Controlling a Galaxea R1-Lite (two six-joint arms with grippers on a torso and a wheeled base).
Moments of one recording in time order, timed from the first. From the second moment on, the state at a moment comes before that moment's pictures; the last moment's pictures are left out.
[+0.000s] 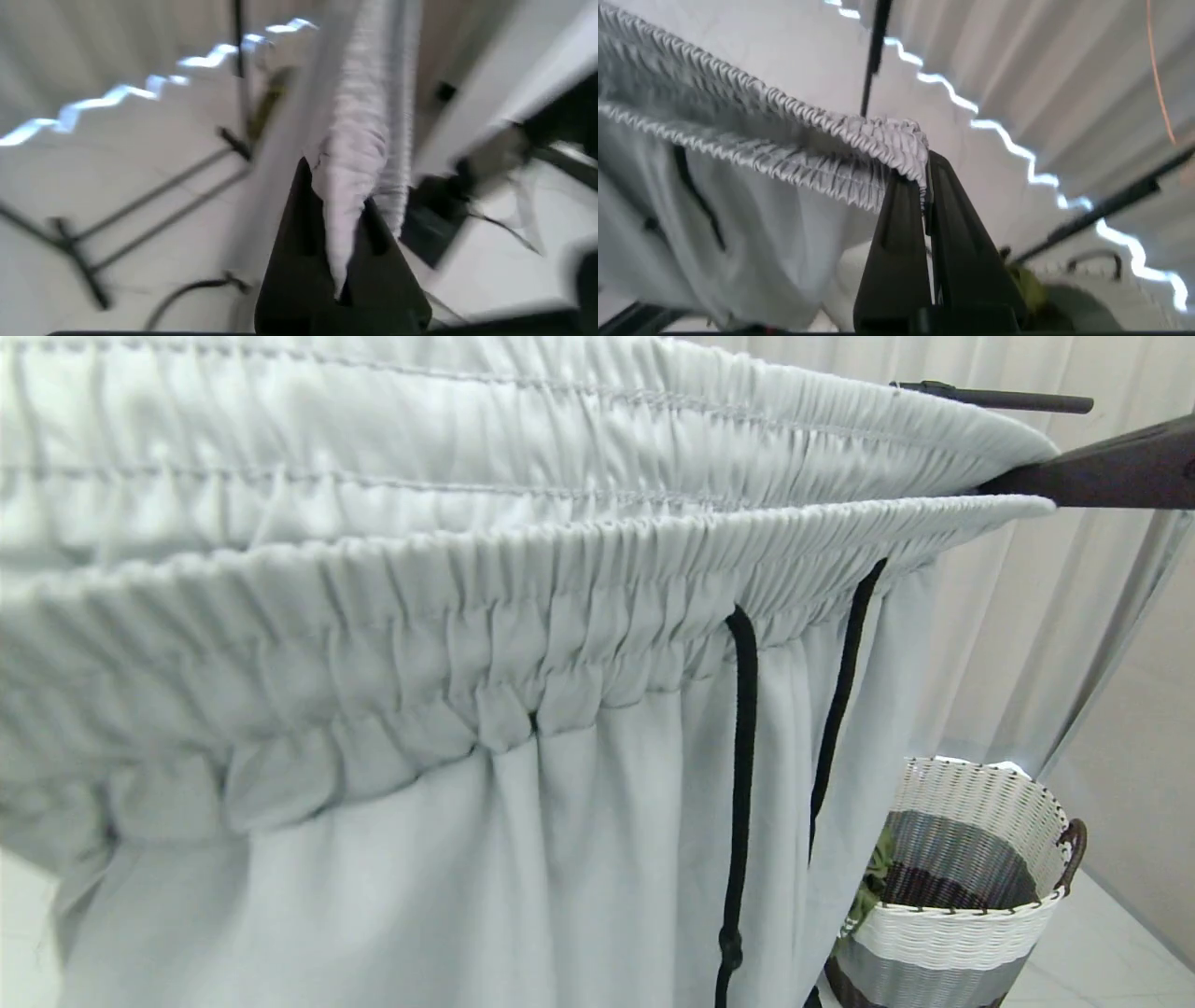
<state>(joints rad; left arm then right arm) -1.42 1.20 -1.68 0.86 0.45 -0.34 0.83 1.37 -1.78 0.71 -0.01 -0.09</state>
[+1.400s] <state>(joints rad) -1.08 1.32 -1.60 0.65 0.64 -0.14 0.84 1.28 -1.72 0.99 -0.17 0.08</state>
